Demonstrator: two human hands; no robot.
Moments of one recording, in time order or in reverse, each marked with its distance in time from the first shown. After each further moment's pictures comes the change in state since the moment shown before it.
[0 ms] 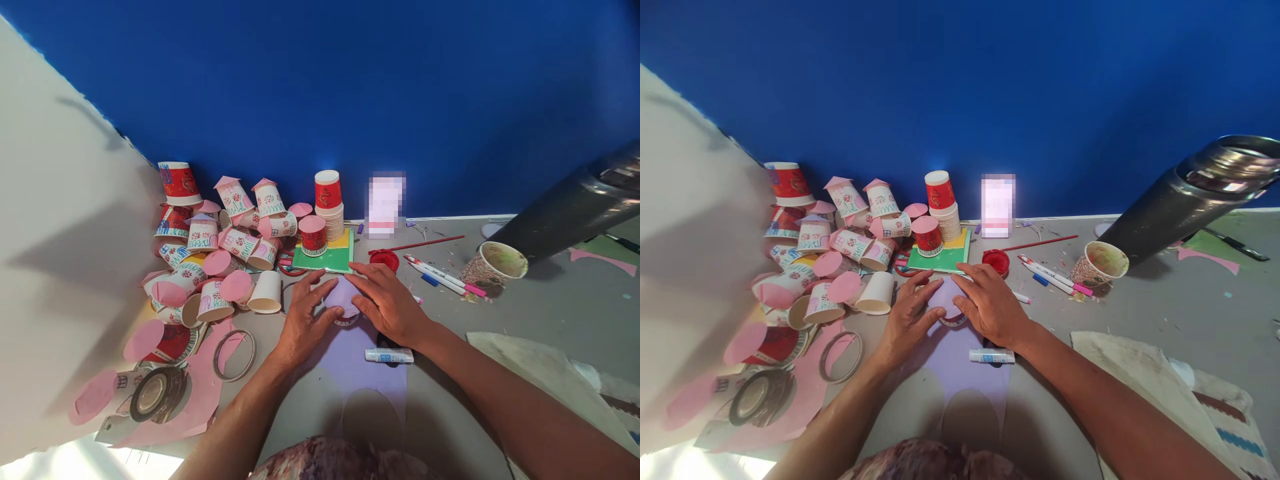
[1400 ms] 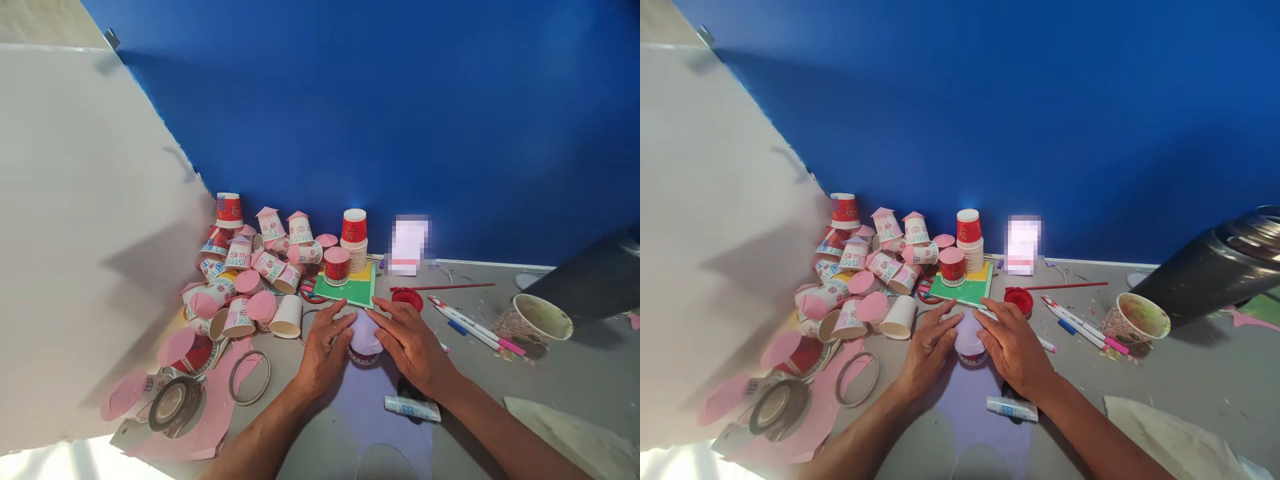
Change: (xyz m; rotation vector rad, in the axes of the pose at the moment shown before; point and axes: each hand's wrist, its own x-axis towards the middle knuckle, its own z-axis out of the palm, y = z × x) left_hand -0.006 -0.005 0.008 -0.081 0.118 0.006; right_hand -0.005 0.004 0.012 0.011 0.114 -0.011
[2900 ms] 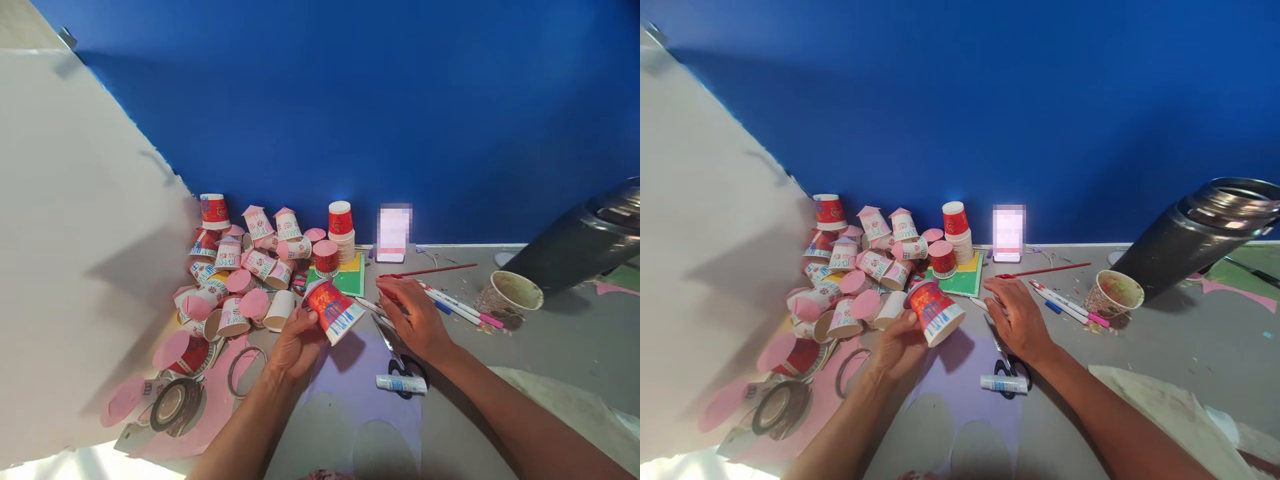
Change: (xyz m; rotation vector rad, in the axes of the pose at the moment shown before) left_hand 0.016 0.021 -0.026 -1.231 0.016 -0.616; right_hand 0.007 0.017 -0.012 0.006 0.211 0.031
